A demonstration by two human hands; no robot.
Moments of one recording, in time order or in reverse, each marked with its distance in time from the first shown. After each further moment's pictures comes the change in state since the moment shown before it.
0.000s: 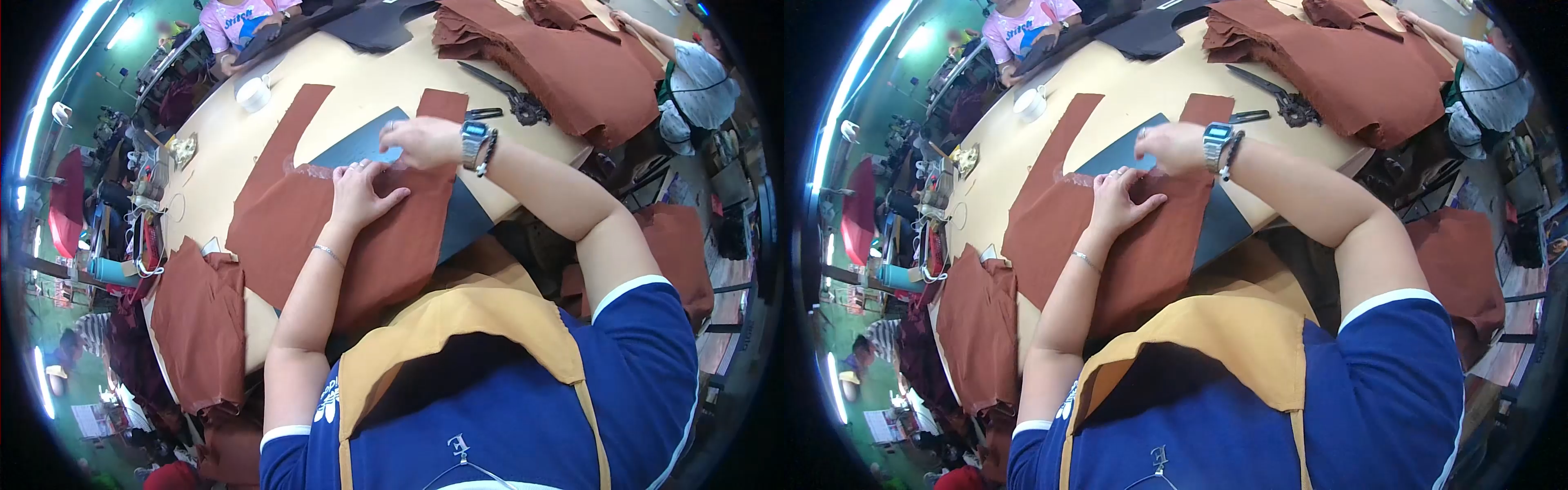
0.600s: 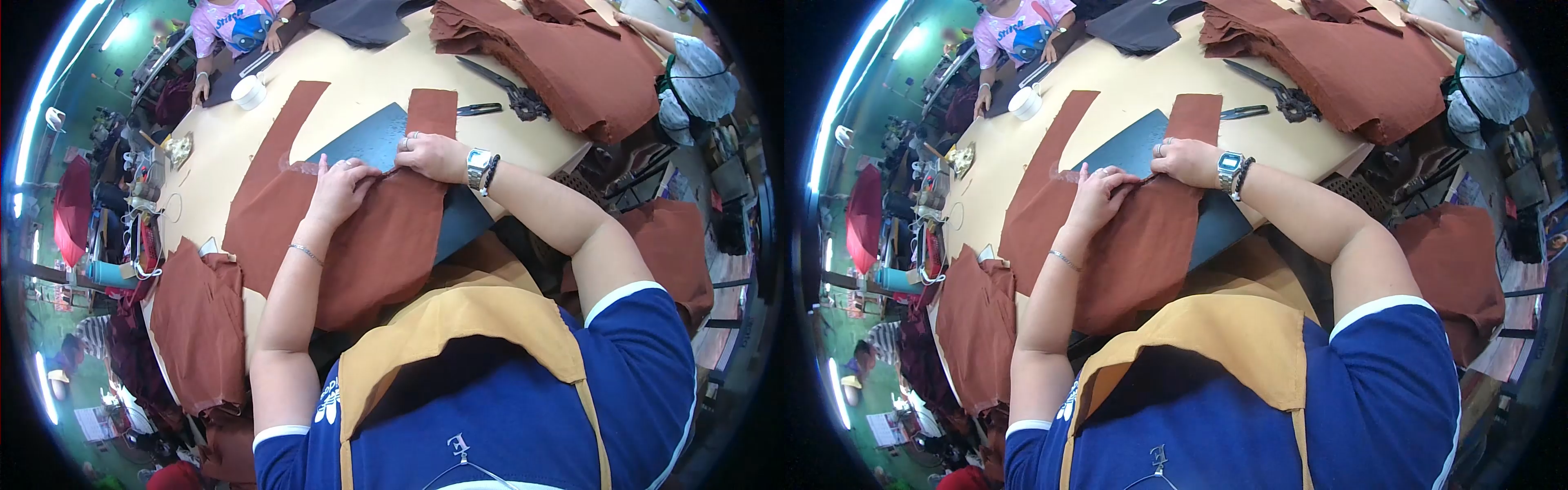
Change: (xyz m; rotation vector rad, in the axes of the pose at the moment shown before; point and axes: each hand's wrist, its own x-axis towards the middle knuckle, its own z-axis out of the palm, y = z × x) left_hand 0.000 -0.020 -0.022 0.059 -0.172 0.005; right_hand -0.032 0.012 0.042 -0.173 0.107 -0.096
